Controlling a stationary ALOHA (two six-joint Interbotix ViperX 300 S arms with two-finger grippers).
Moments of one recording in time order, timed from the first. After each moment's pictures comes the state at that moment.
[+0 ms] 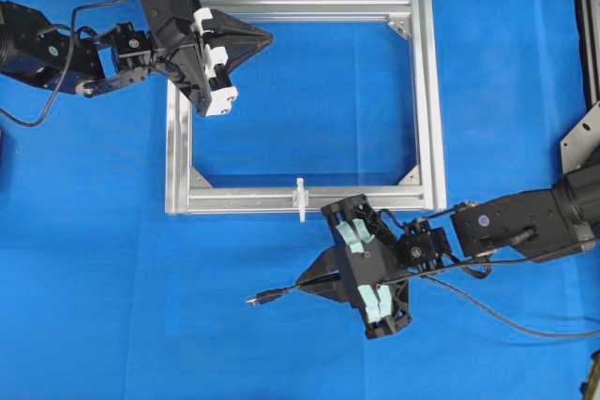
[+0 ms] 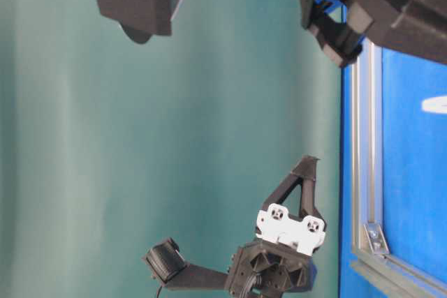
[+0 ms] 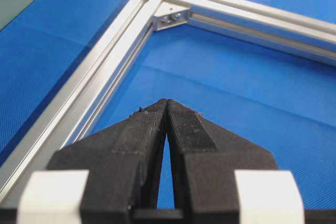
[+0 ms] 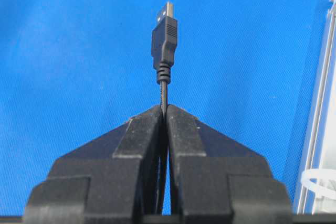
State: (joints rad) left arm 0.29 0.13 0.85 -0.09 -0.73 -0.01; right arm 0.31 0.12 0.69 0.03 -0.25 0.10
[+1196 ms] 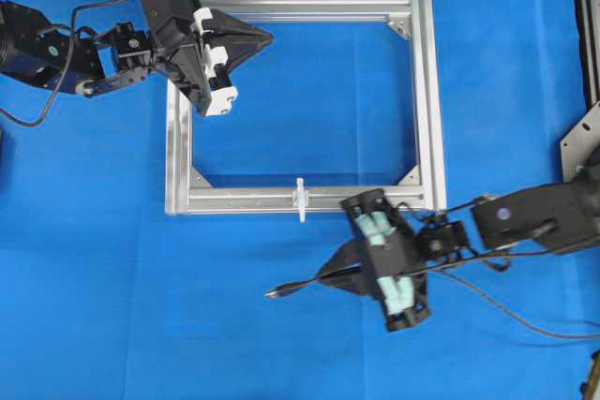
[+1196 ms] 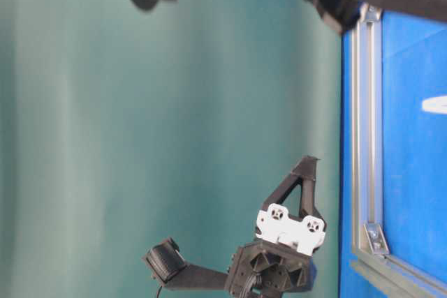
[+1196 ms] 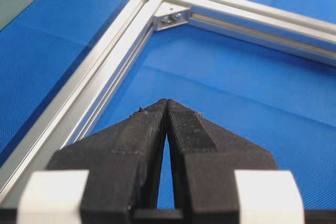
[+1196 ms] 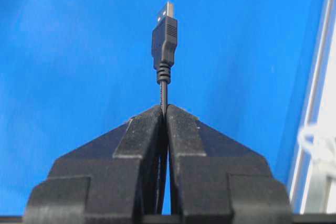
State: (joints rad) left arm 0.29 0.13 0.85 -0.09 -0.73 -0.01; right arm 0.31 0.05 0.79 0.03 -0.25 0.10
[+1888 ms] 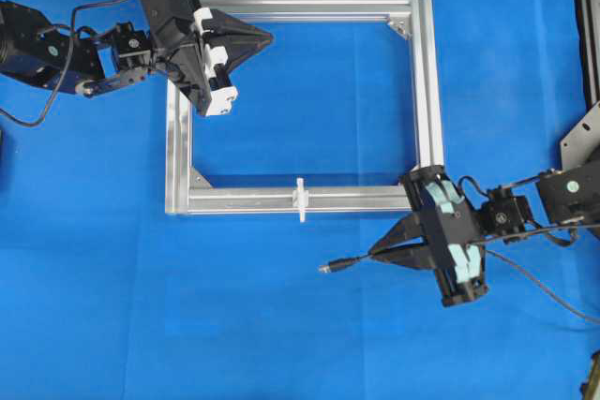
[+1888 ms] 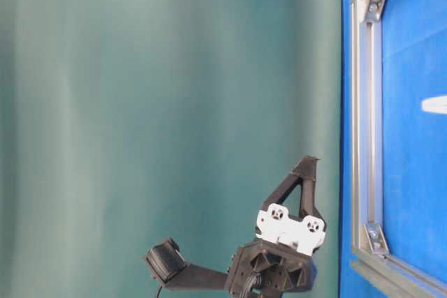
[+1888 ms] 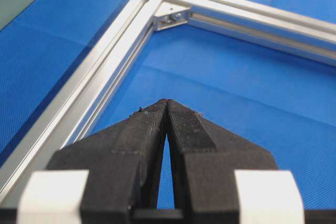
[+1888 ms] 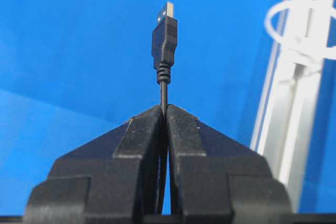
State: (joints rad) left arm 0.29 0.13 0.85 -0.09 -0.73 -0.01; right arm 0.29 -0.15 1.00 0.05 -0.25 0.10
